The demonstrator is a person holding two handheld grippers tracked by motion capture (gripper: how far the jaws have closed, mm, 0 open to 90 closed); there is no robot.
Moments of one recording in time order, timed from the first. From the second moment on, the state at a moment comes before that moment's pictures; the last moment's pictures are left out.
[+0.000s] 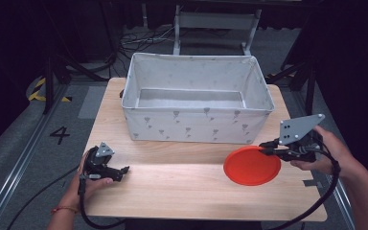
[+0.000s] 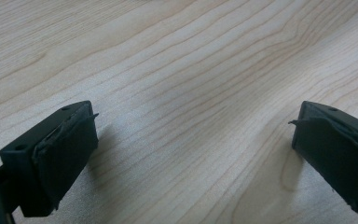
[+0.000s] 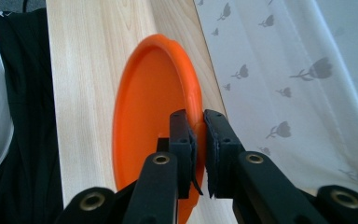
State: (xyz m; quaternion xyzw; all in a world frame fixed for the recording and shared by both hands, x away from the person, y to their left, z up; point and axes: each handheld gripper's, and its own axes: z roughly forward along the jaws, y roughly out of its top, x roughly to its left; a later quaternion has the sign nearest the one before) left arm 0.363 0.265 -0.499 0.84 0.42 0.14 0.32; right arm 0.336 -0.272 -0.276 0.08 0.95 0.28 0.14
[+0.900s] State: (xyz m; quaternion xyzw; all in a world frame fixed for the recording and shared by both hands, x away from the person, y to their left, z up) left arm 0.364 0.266 -0.499 0.84 0.41 0.14 0.32; right arm 0.371 -0.274 -0.183 0.08 0.92 0.30 0.22
